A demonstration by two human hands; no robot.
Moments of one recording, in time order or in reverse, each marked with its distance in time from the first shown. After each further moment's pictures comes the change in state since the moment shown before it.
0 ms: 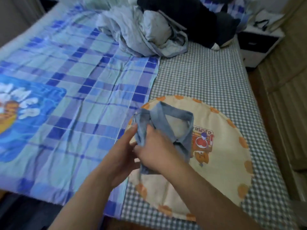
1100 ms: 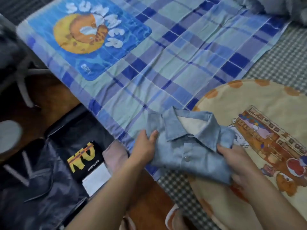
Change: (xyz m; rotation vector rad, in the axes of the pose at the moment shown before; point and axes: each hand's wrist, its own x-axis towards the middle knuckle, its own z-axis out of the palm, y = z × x) left_hand 0.012 -0.129 -0.175 0.526 0.920 -0.078; right_hand 0.065 0.126 0.114 0.599 -0.185 0.410
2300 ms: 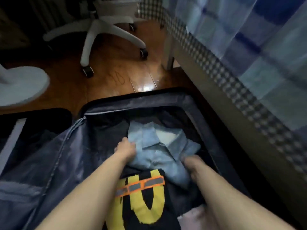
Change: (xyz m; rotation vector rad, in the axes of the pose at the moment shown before) left_hand 0.531 -0.597 -0.260 -0.043 0.309 -0.216; right_hand 0.282 0.268 0.781 -0.571 -0.325 -0.123
